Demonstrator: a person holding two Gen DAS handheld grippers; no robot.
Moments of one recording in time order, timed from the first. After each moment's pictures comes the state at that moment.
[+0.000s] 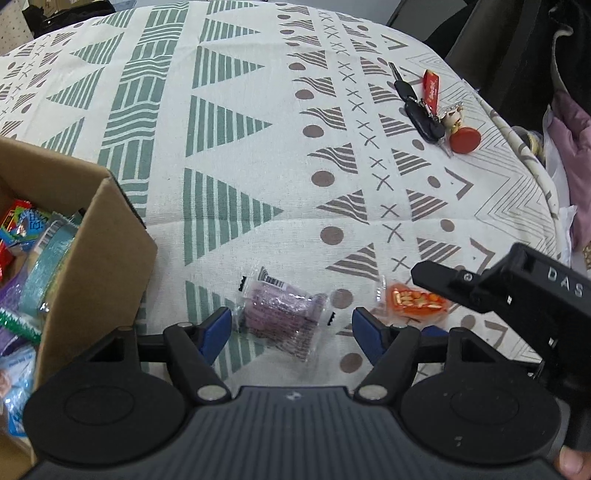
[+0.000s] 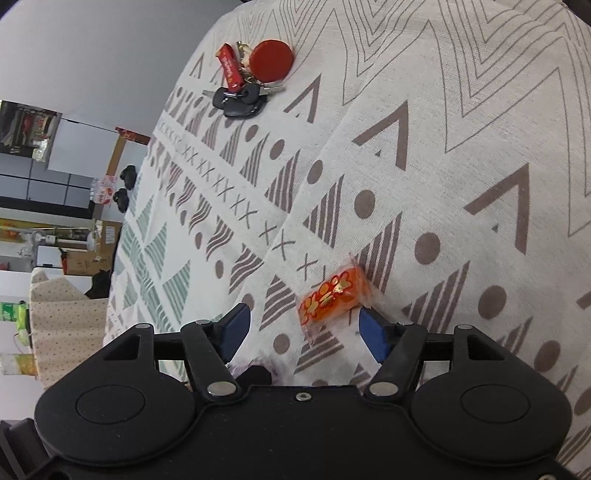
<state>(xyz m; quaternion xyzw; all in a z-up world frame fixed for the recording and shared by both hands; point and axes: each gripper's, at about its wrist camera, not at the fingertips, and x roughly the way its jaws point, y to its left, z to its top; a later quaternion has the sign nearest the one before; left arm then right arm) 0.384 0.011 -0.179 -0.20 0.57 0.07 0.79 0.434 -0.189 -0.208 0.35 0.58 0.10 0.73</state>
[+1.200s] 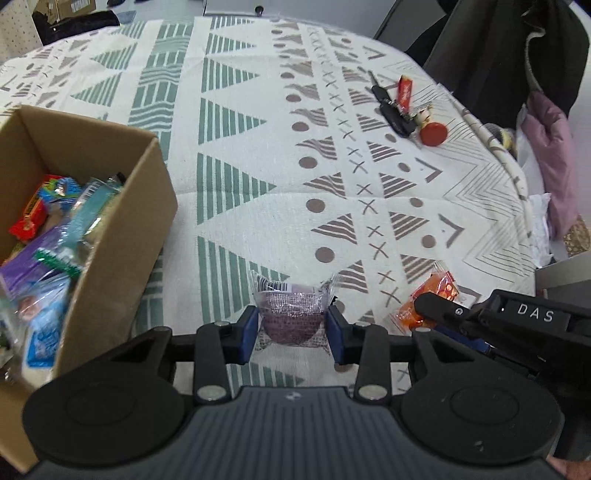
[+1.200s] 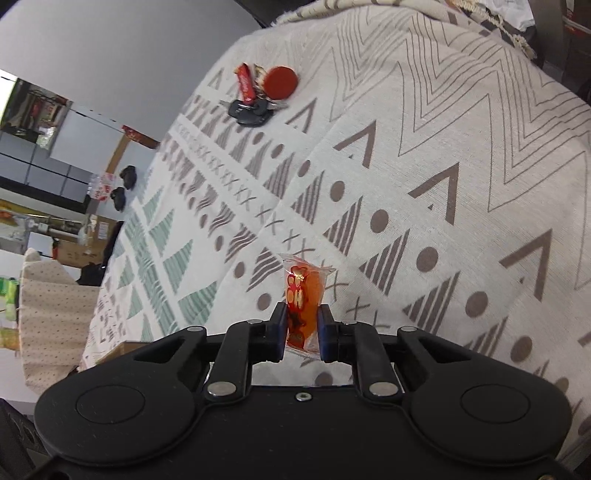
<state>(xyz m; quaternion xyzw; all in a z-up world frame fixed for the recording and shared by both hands) 0.329 -0.003 -0.138 -0.20 0.55 0.06 0.81 0.373 -0.207 -0.164 0.30 0.55 0.10 0.77</state>
